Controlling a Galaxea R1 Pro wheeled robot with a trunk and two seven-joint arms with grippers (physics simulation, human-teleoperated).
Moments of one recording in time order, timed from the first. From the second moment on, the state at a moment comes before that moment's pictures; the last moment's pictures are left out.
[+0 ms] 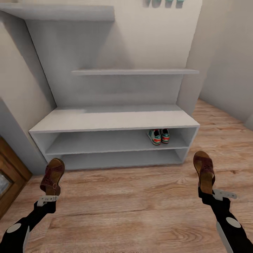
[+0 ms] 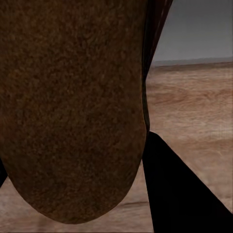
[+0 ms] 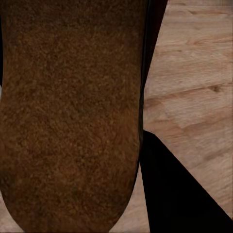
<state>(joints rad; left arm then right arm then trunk) -0.46 0.14 0.79 -0.70 -0.46 -0.18 -0.63 -0.25 -0.21 -0.24 -1.12 -0.08 0.06 -0.07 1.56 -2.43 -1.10</state>
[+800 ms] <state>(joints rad) -0.47 0.12 0.76 -0.67 -0.47 -0.11 -0.43 -0.25 -0.33 -0.74 -1.14 -0.07 0.07 -0.05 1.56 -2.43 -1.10</state>
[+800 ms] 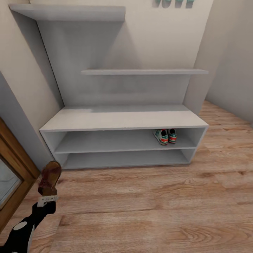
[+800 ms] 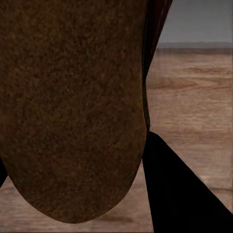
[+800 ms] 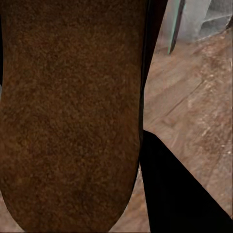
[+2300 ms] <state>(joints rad) -0.86 0.07 0.30 -0.69 -0.47 0.67 -0.32 -0.25 -0.50 -0.89 -1.30 -0.08 0.44 0.02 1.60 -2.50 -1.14</state>
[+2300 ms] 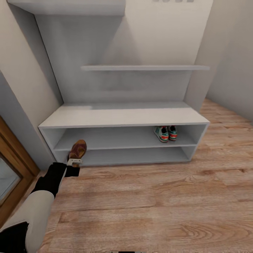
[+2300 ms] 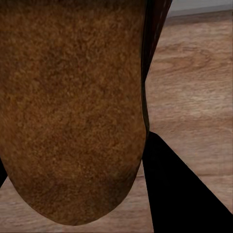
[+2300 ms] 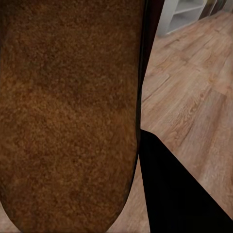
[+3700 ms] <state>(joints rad) -0.84 0.08 0.30 -0.50 -0.41 0.44 -0.15 -0.25 -0.48 -0.89 -1.30 -0.07 0.44 0.02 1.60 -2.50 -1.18</state>
